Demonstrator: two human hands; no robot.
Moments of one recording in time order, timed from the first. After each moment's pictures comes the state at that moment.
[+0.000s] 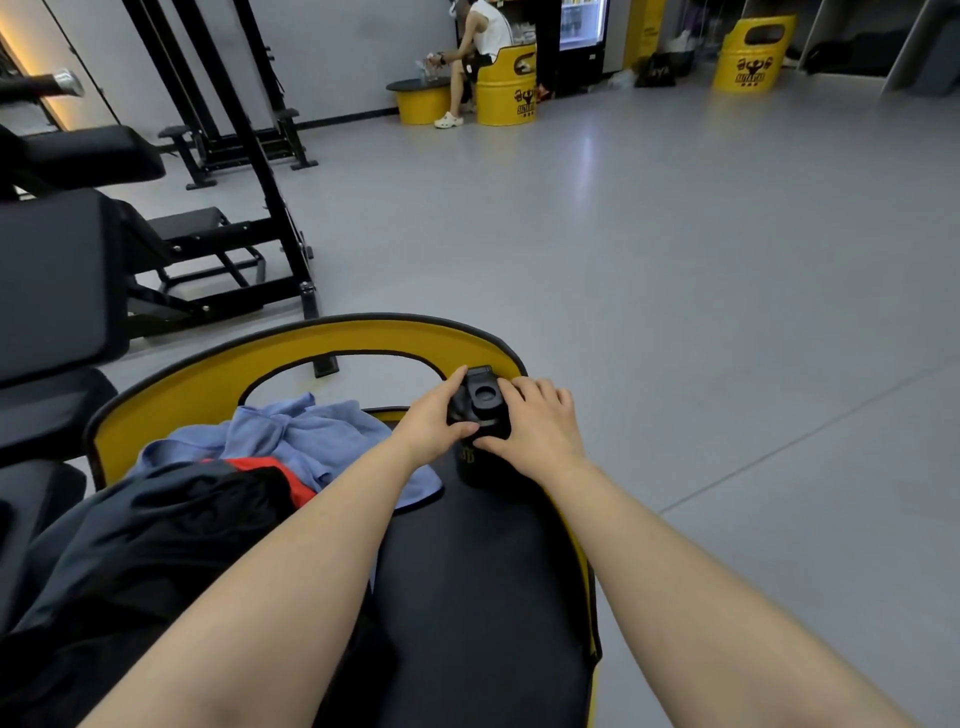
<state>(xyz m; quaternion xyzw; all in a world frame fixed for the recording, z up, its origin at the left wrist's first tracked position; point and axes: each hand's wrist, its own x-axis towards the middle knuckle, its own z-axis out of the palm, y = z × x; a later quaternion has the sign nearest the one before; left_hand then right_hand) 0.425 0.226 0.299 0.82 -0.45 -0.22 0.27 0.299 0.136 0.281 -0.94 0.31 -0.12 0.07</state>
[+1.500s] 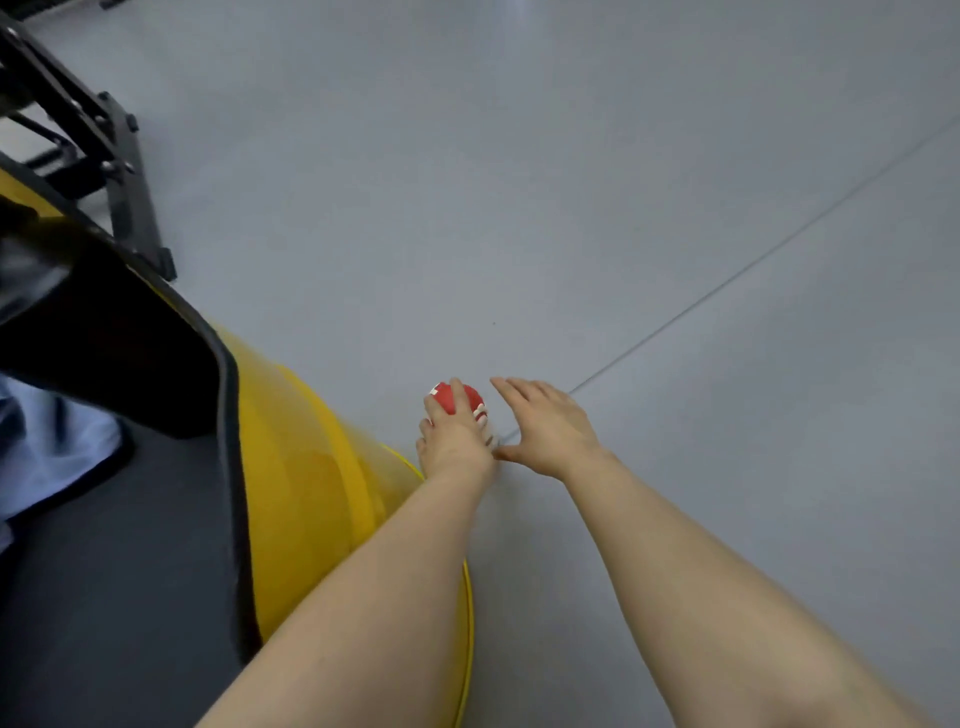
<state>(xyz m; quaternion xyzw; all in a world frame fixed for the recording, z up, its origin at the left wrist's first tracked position) 0.248 0.055 0.013 0.92 -0.31 -0.25 0.03 0.158 -0.021 -0.008 -0.91 0.32 0.05 0.25</state>
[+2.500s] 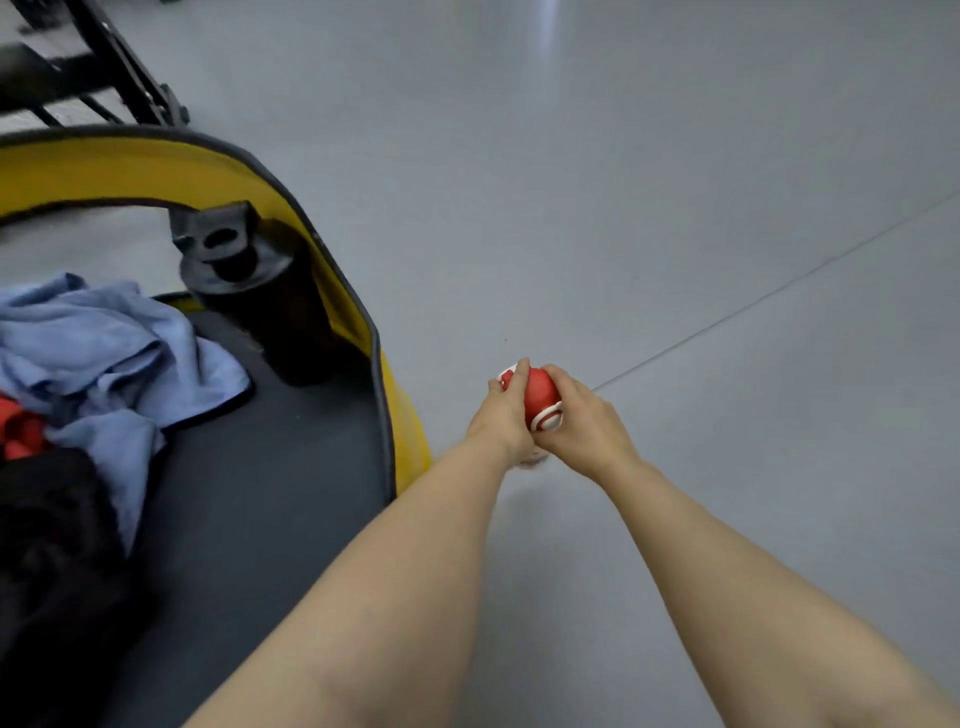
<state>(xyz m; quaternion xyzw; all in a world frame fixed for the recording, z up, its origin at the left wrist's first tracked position) 0.215 0.091 0.137 0.82 -0.40 -0.37 0.17 0.114 0.028 0.111 -0.84 0.41 -0.08 0.36</state>
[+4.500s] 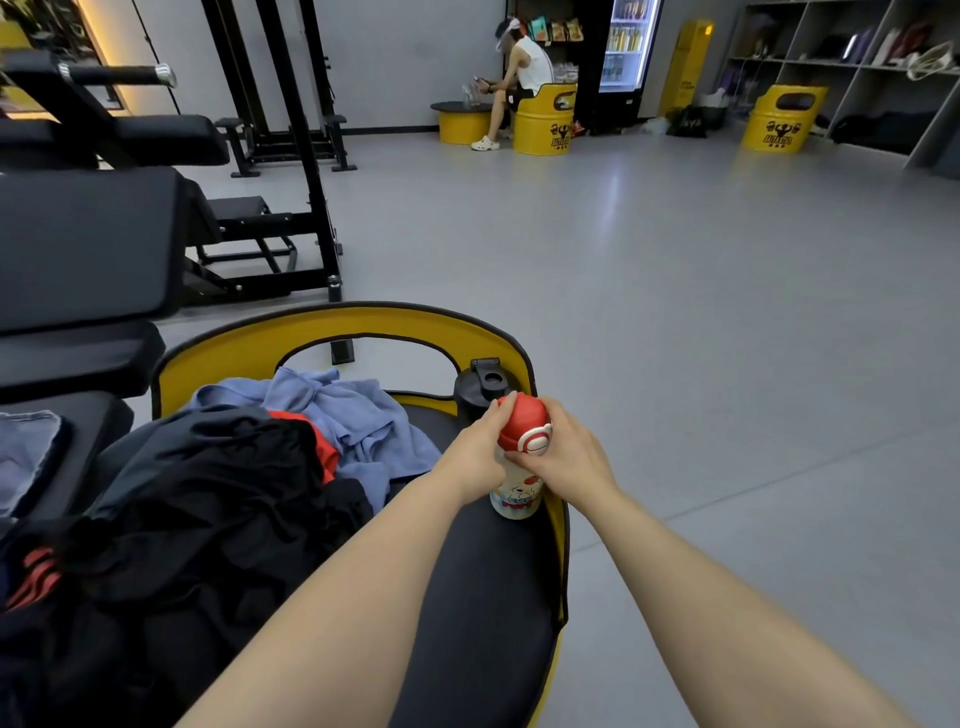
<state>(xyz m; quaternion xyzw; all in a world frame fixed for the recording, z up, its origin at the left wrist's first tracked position) 0.332 0.270 0.312 0.81 -0.46 -0.23 0.28 0.233 0.164 0.291 -0.88 0.32 -0.15 0.32</state>
